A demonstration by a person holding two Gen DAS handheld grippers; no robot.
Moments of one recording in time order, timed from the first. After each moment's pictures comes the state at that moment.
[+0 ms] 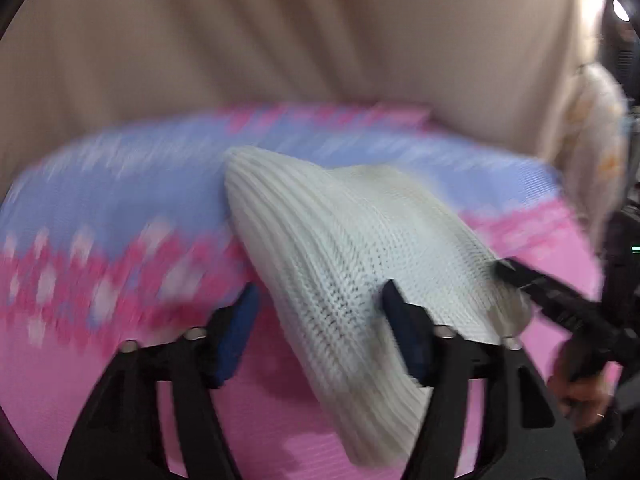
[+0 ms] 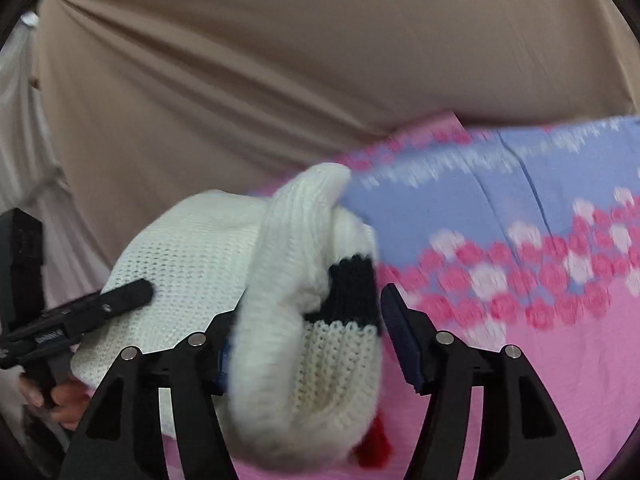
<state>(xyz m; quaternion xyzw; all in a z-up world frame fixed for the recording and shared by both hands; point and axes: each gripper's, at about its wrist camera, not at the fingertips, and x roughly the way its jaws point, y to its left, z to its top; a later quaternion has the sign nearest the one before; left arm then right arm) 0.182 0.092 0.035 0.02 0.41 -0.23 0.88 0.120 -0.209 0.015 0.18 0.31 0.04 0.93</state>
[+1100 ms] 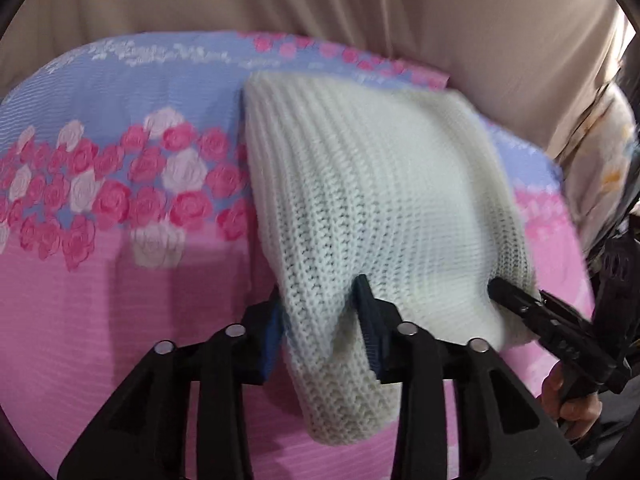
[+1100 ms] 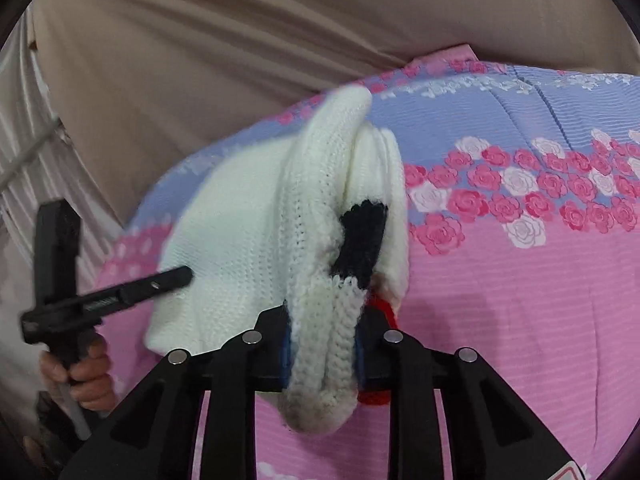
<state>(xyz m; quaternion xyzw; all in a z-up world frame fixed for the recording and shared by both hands) 0.172 0.109 -0.018 -0.02 0.46 -0.25 0.85 0.099 -0.172 -0.027 0.16 0.38 0.08 0.91</state>
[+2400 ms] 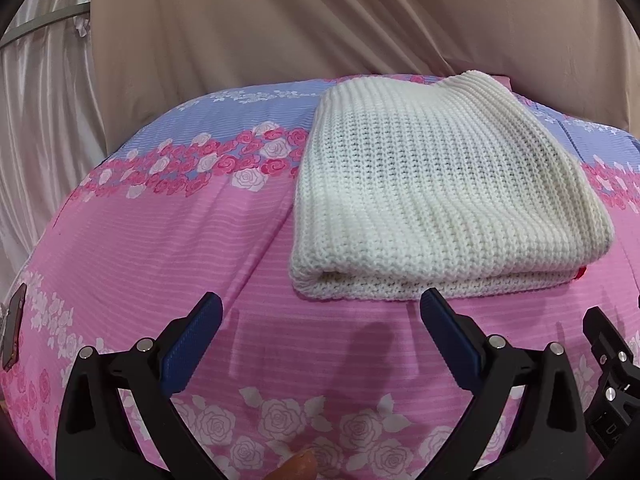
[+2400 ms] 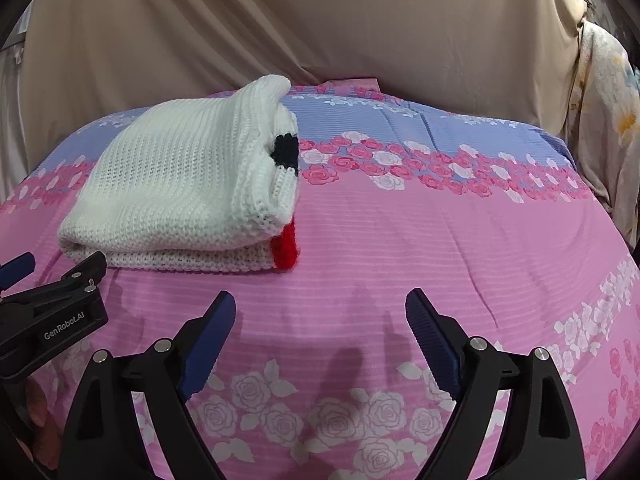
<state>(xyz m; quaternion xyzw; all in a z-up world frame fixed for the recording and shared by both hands) 0.049 0.073 -0.032 0.06 0.34 -0.02 0.94 0.000 -0.147 -0.044 0.03 0.33 -0.12 0.94</state>
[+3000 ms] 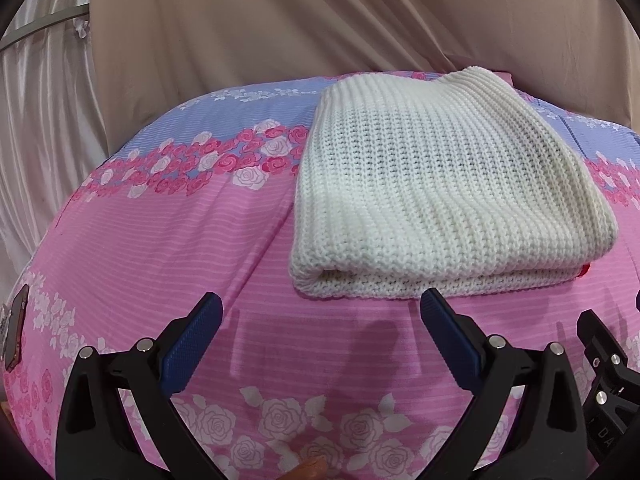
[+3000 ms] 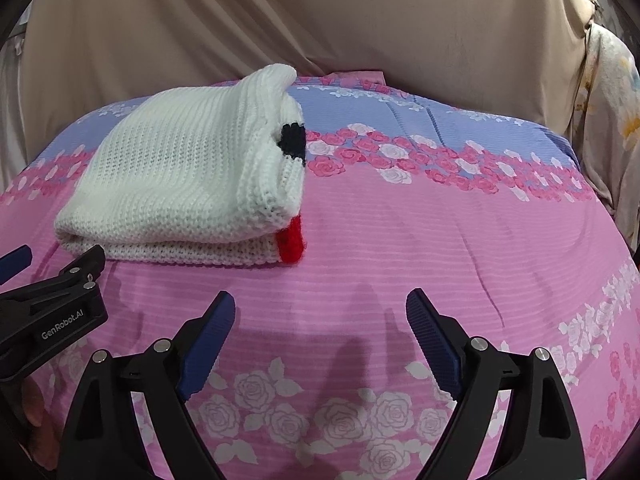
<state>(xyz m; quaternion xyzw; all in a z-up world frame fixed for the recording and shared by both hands) 0.050 0.073 -0.033 0.07 0.34 -0.01 0.94 0.006 -0.143 -0.048 0.03 0.34 -0.12 0.93</state>
